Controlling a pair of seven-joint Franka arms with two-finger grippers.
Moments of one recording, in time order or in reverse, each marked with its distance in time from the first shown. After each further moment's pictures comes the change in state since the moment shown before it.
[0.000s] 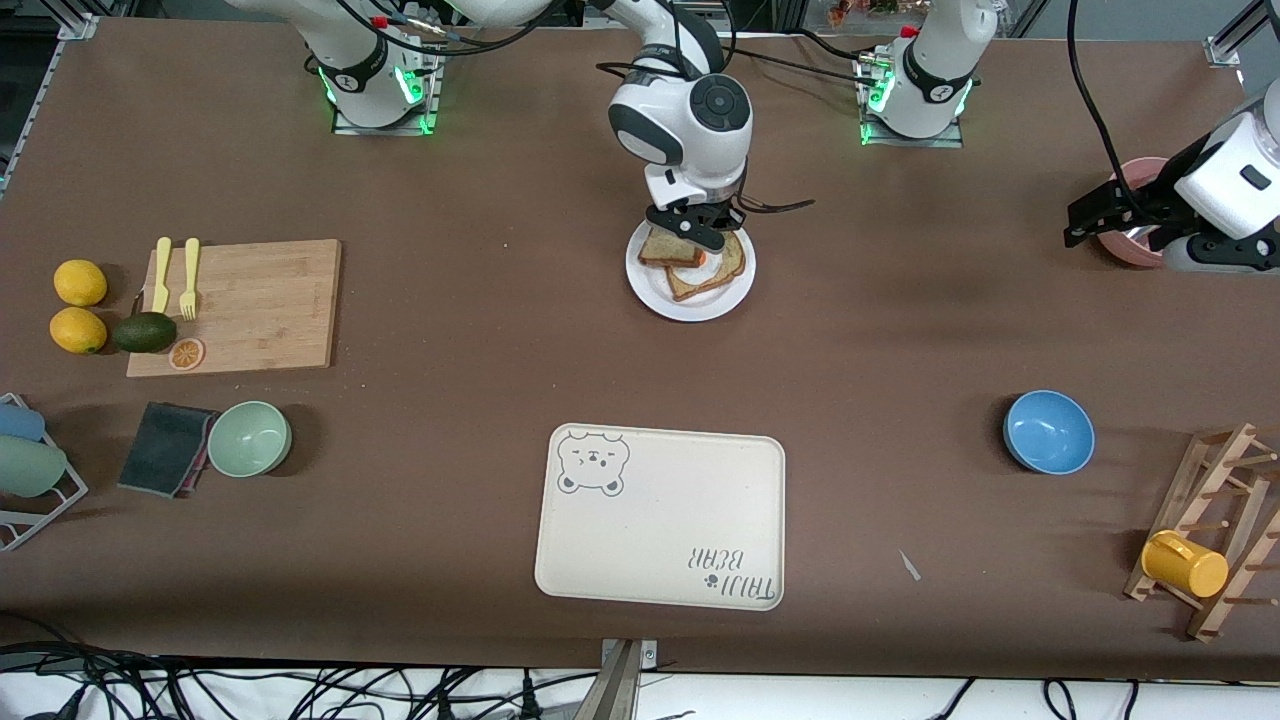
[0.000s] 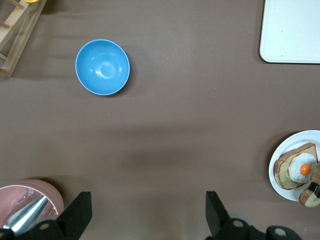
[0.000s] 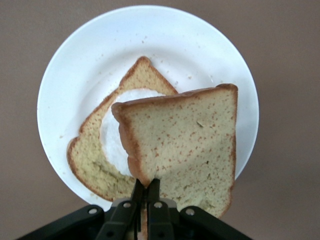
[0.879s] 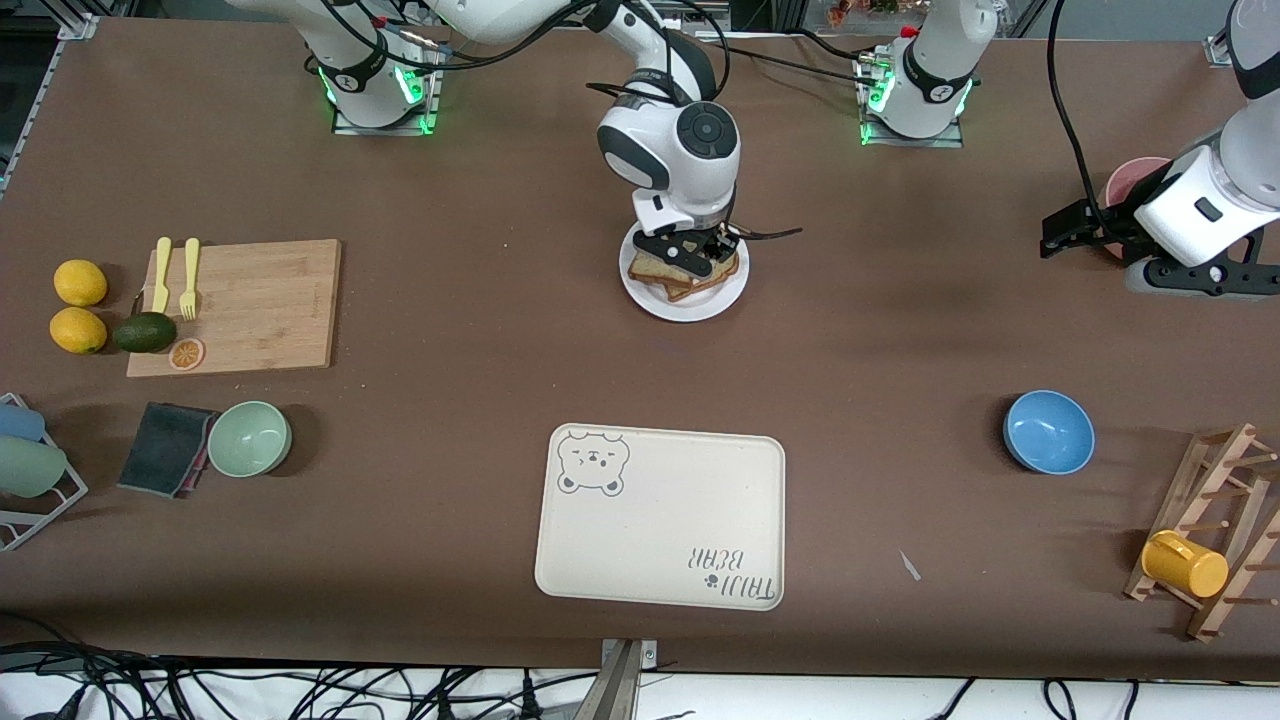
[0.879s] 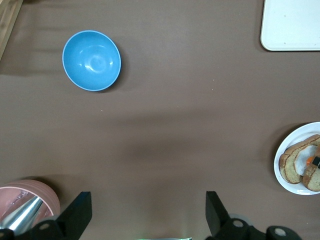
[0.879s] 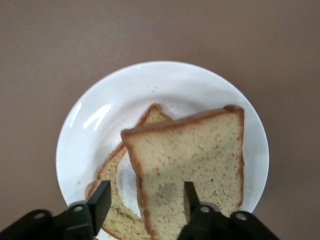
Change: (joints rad) left arm -0.014 0.043 -0.008 0.000 0.000 -0.005 0.009; right arm -0.018 0.010 -0.051 0.031 -0.001 0.003 -0.029
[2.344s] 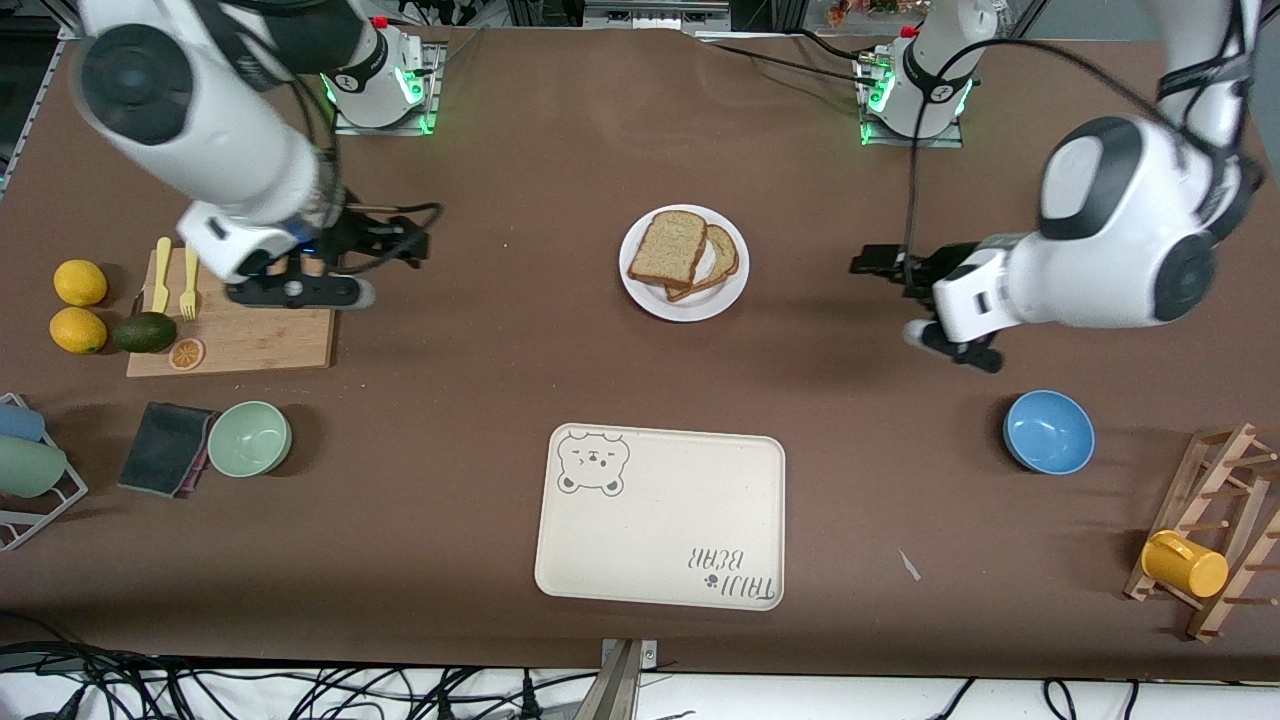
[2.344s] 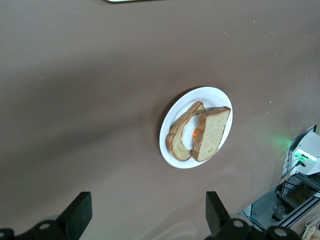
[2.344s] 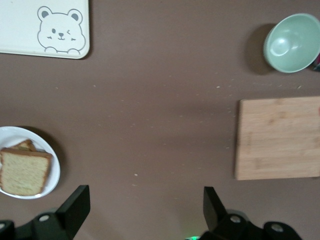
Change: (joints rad) left arm -0.073 0.283 -0.133 -0.018 -0.438 0.098 0.134; right arm -0.691 -0.555 -0.001 -0.054 0.107 -0.615 -1.209
